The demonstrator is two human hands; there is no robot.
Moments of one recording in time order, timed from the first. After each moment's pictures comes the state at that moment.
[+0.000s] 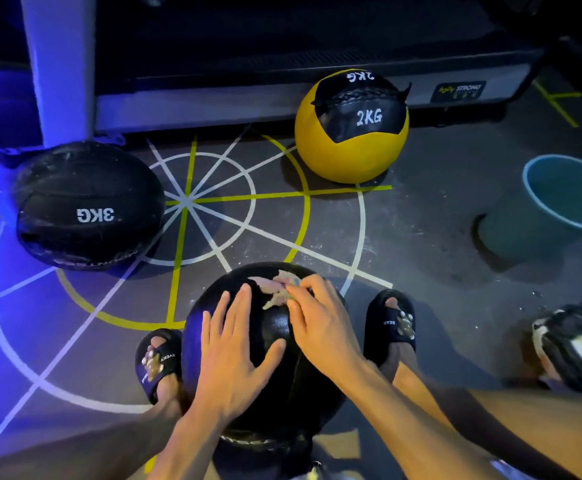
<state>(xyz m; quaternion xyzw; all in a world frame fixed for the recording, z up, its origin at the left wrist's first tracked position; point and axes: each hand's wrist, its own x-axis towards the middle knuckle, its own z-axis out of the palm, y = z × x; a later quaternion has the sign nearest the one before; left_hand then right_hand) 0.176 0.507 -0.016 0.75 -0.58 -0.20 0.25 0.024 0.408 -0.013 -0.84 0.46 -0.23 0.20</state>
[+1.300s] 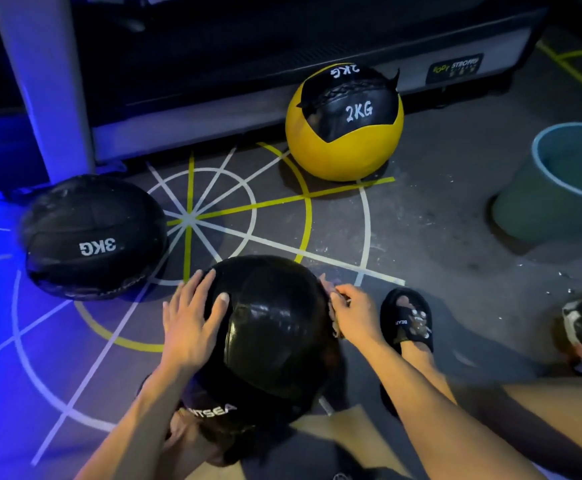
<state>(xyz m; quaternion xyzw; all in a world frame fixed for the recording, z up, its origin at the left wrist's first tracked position) 0.260 0.447 -0.019 0.81 -0.51 -0.20 0.22 -0.007 0.348 -0.080 -0.55 0.65 -0.22 0.48</state>
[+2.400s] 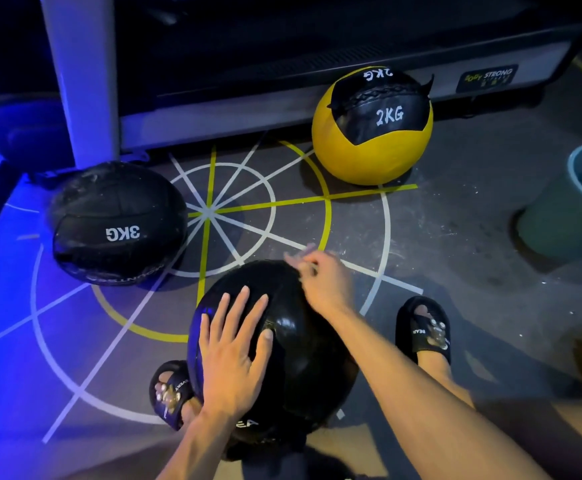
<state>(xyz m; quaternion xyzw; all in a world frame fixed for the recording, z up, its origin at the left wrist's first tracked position) 0.212 0.494 -0.032 0.78 -0.57 -0.10 0.23 0.089 0.327 -0.028 -0.69 0.58 -0.20 0.38</state>
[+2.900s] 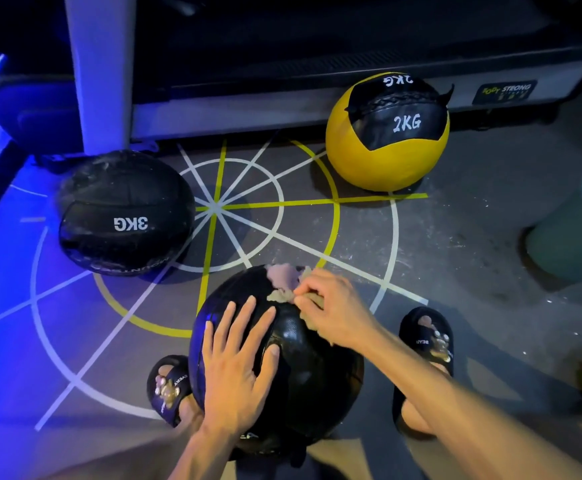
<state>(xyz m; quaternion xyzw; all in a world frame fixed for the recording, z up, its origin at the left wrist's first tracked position) 0.211 0.510 -0.034 0.78 -0.57 -0.11 0.24 0.062 0.346 -0.001 -0.81 0.42 -0.13 0.40</state>
